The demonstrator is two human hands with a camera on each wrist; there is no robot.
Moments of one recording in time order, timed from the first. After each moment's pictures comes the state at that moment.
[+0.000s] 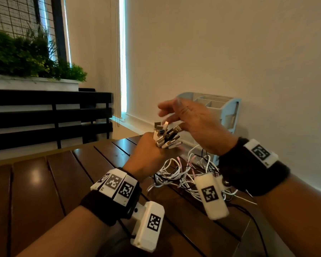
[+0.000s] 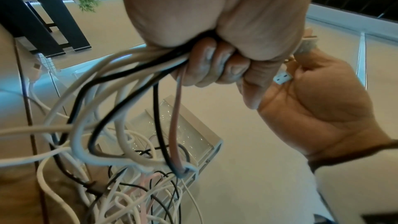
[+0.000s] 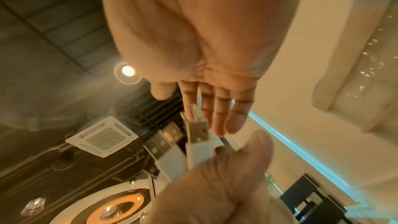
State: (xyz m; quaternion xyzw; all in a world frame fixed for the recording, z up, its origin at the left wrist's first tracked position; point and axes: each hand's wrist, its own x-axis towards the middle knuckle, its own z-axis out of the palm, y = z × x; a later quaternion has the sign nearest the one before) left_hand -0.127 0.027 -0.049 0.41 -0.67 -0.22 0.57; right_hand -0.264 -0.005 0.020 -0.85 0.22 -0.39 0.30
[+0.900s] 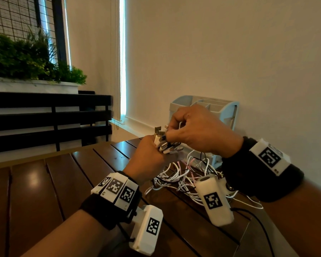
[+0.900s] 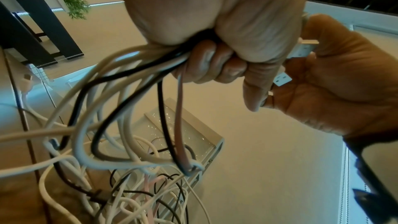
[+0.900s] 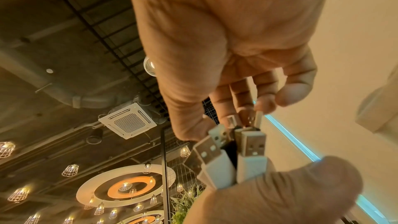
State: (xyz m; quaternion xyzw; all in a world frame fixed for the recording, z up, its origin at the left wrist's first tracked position) left_hand -0.127 0.022 -0.055 0.41 -0.67 -0.22 0.58; right_hand -0.264 0.015 0.036 -0.88 0.34 -0.31 0.09
